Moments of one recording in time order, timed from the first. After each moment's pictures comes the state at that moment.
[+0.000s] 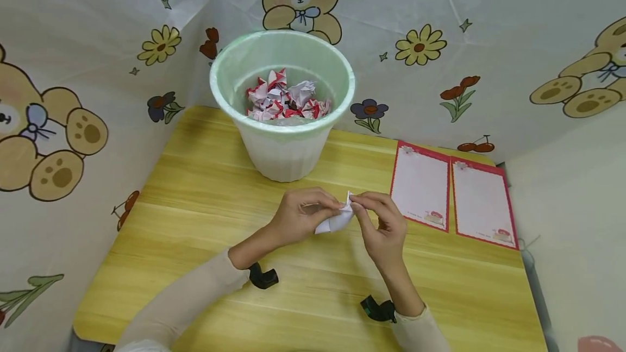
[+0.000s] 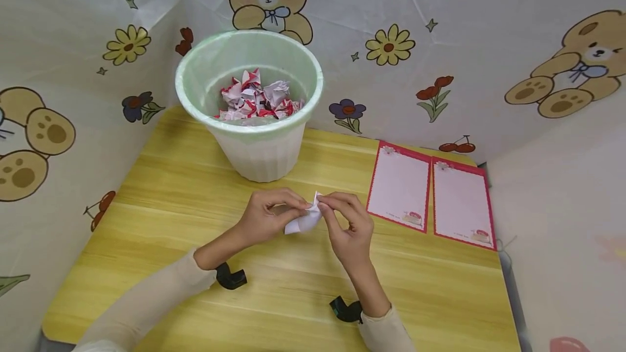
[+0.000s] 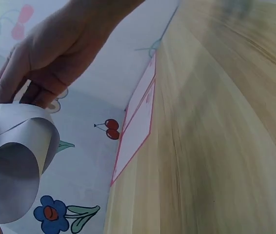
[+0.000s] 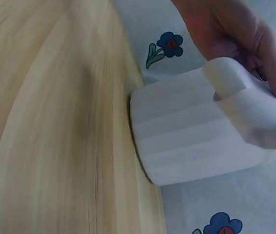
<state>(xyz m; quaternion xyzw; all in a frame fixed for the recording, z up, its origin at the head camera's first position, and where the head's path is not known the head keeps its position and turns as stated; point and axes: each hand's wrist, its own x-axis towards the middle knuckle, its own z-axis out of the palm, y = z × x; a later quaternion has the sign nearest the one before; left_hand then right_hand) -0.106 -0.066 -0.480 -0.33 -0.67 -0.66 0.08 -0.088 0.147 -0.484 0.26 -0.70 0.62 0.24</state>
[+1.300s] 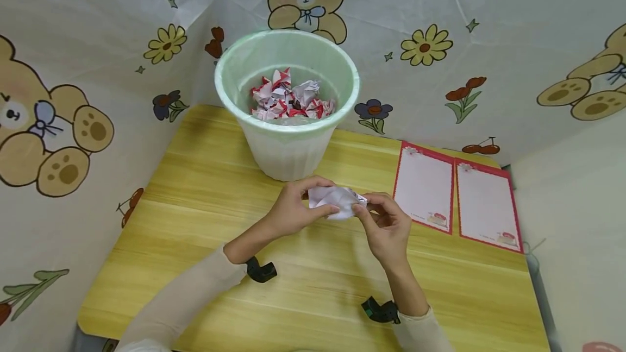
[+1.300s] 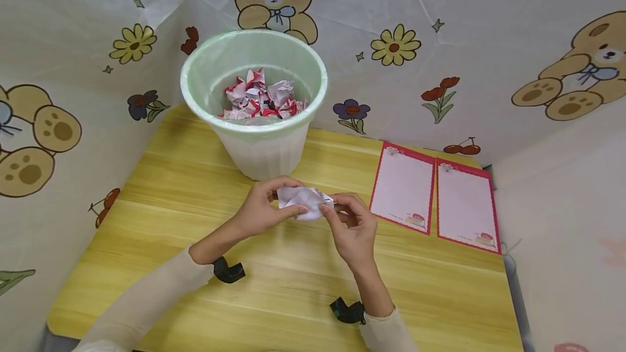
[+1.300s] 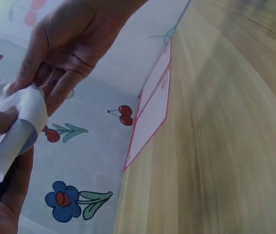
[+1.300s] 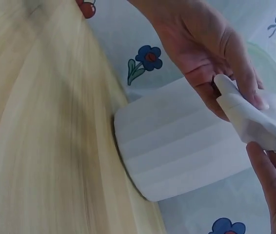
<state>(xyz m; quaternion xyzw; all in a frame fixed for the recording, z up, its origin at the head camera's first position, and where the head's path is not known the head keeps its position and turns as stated) -0.111 -0.081 -0.473 -0.22 -0.75 -0.62 0.01 -0.089 0.147 -0.480 0.21 -0.62 0.74 0.15</state>
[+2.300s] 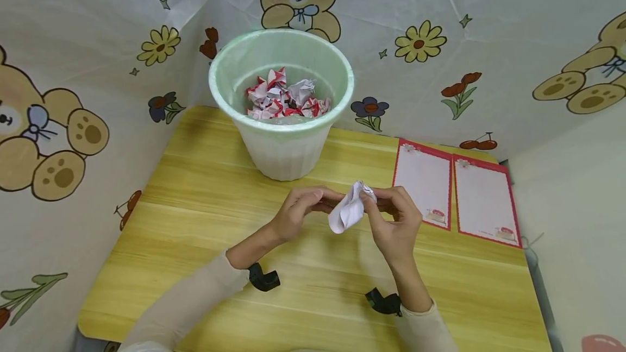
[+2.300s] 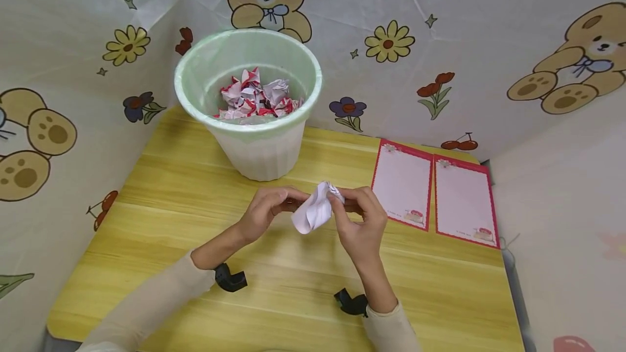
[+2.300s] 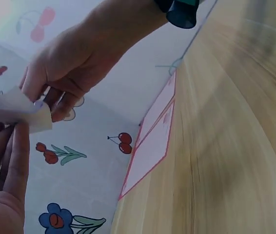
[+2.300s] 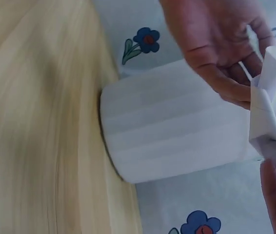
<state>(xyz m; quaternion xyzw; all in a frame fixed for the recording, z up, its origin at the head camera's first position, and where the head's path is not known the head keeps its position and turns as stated) -0.100 -0.066 -0.463 -0.26 -0.62 -0.74 -0.08 -0.093 0.157 -0.464 0.16 -0.73 0.60 0.28</state>
